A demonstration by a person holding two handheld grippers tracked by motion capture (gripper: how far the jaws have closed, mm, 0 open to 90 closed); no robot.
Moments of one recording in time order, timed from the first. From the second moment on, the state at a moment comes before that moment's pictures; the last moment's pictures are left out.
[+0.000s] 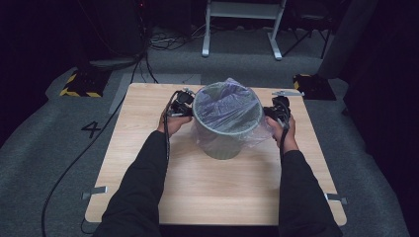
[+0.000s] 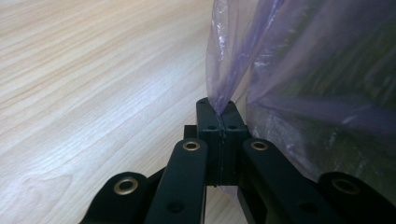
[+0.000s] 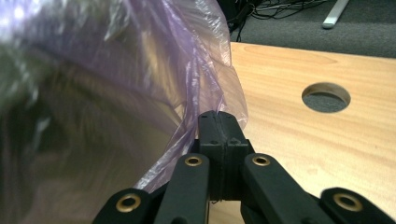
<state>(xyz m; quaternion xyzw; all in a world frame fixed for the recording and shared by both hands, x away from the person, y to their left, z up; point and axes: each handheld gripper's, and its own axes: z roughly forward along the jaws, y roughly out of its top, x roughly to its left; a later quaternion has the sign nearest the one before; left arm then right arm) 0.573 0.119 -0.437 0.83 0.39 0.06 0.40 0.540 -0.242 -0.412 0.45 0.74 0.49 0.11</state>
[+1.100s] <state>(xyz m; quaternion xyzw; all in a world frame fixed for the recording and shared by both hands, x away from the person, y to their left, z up) 0.436 0.120 -0.437 0.86 0.20 0.15 0.44 0.398 -0.265 -0.392 0.19 0.80 0.48 0.30</state>
